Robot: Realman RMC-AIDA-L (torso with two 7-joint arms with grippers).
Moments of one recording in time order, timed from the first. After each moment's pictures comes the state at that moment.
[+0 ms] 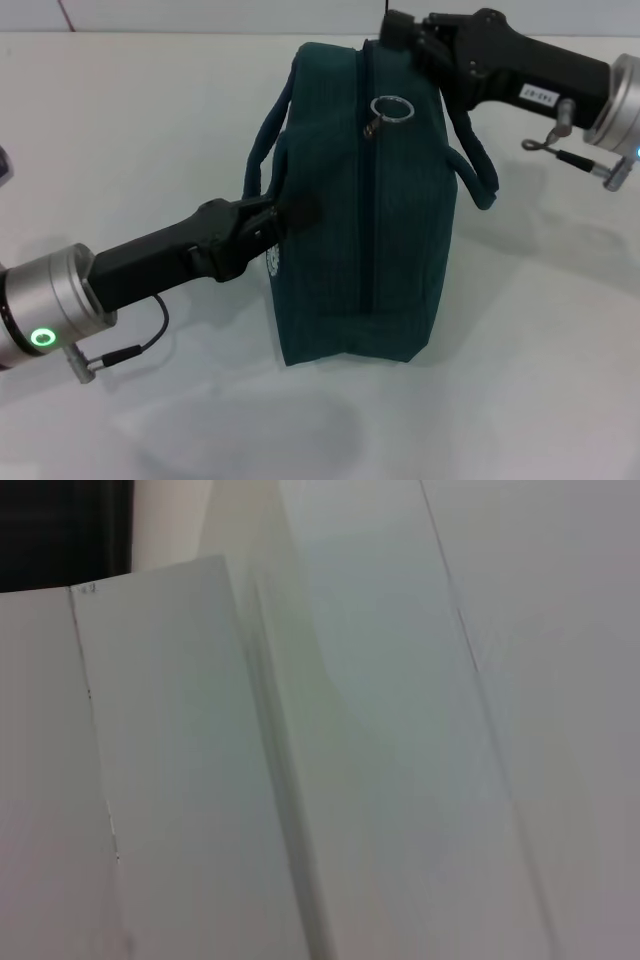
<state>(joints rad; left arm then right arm) -0.36 -2.09 0.95 0.41 1.42 1.74 -1.45 0.71 2.01 -1.39 -0.46 -0.95 -1.39 1.21</state>
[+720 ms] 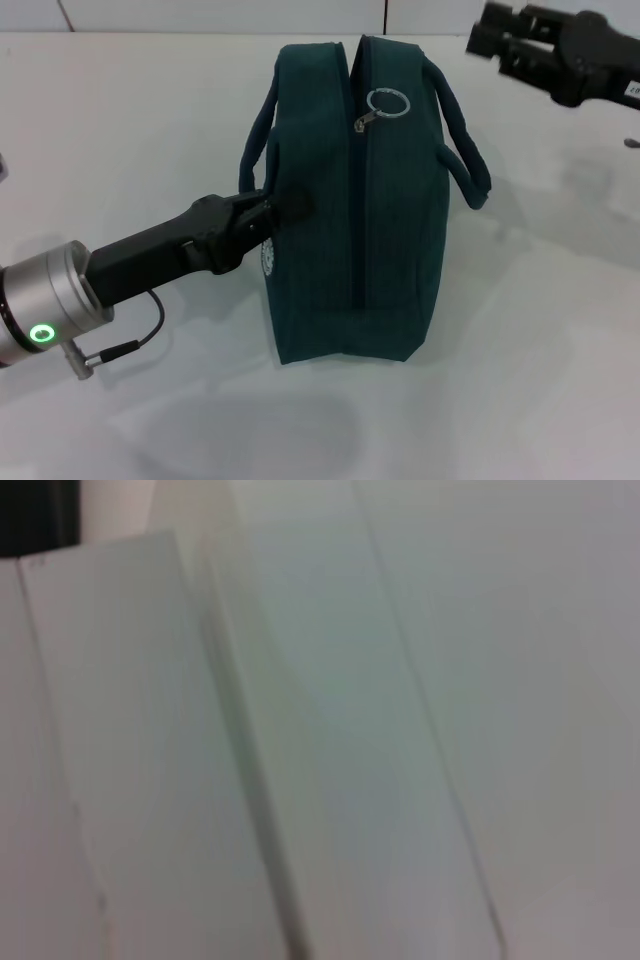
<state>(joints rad) -0.36 -2.09 0.95 0.41 1.41 1.71 -1.45 0.65 1.90 -1.27 -0.48 -1.08 -1.47 1.31</state>
